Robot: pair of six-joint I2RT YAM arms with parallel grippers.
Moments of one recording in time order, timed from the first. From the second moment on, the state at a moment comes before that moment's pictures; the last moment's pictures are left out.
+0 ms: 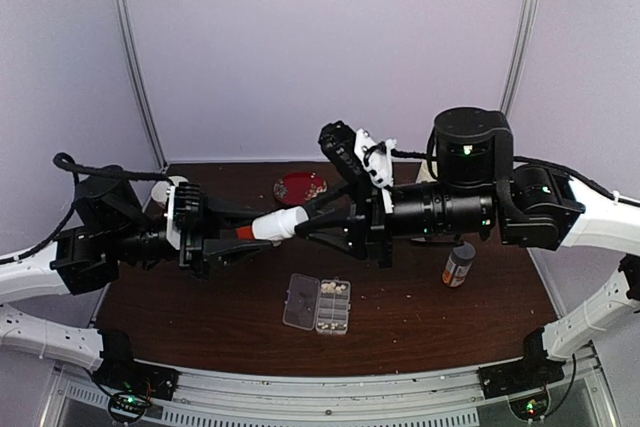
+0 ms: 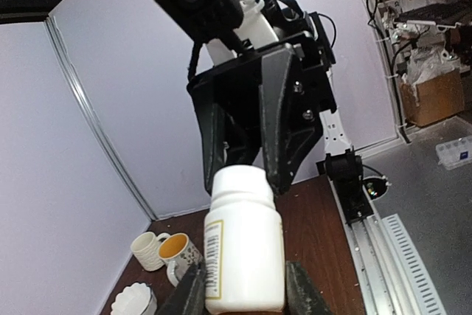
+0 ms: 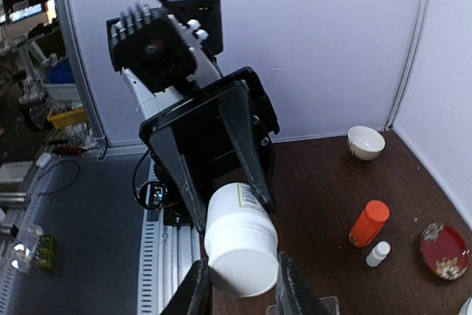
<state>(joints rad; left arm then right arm) -1.09 0.88 0.77 0.19 0.41 0.35 1.31 1.32 1.39 -0.29 -0.13 -0.06</state>
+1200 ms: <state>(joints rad) -1.10 0.86 0.59 0.37 0.28 0.54 1.28 1.19 1.36 -0.58 -0.06 -0.32</state>
